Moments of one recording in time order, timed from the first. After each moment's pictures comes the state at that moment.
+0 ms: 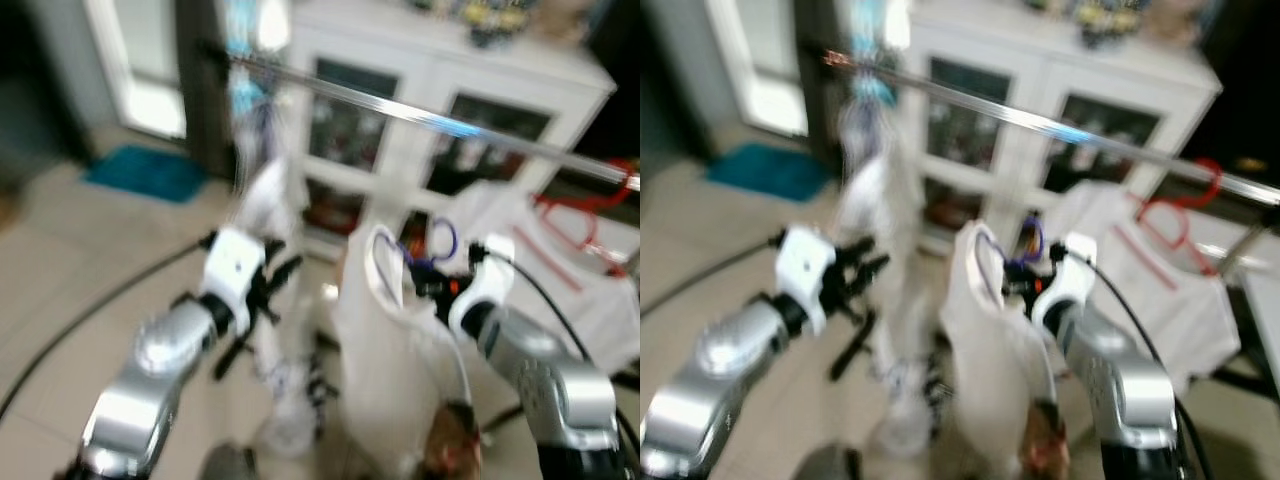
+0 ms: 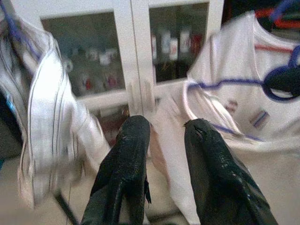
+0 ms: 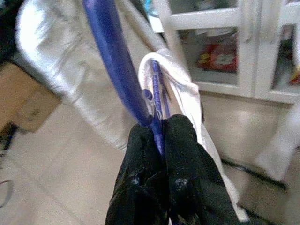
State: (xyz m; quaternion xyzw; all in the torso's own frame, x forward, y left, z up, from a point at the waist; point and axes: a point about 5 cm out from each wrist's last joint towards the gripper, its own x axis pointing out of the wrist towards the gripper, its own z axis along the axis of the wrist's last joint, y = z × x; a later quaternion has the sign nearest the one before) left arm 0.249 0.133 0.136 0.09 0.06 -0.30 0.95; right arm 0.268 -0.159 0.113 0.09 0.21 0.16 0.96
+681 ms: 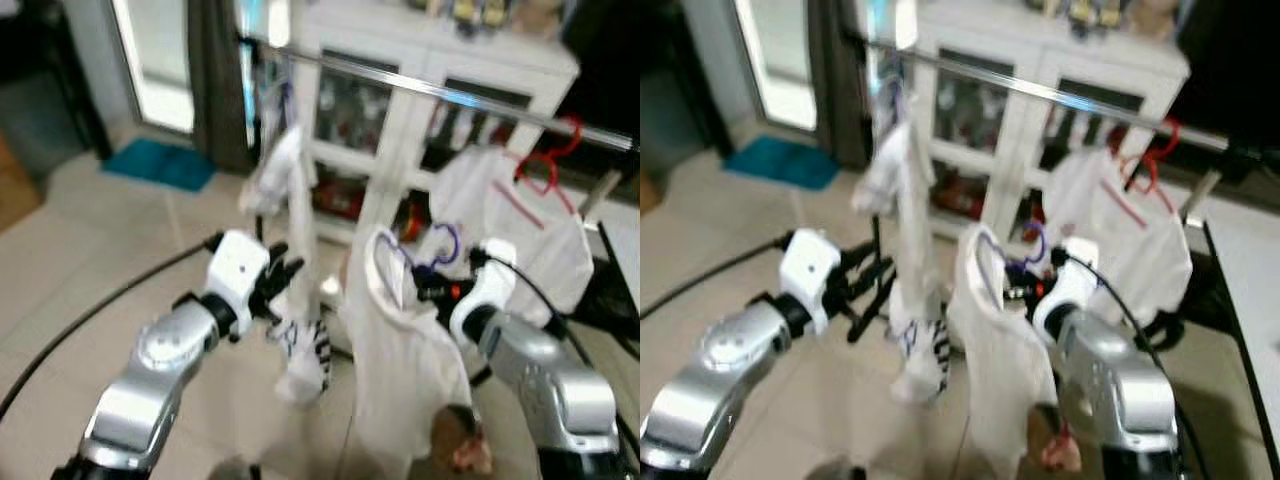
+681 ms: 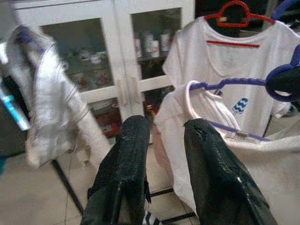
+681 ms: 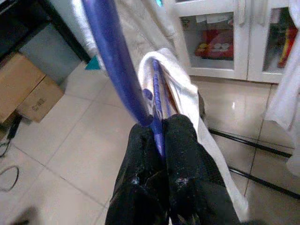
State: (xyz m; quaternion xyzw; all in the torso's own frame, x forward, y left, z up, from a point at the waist) left arm 0.255 0.132 0.144 0.11 0.04 -0.30 0.95; right arm 0.268 -0.161 0.114 0.08 0.20 0.16 0.96
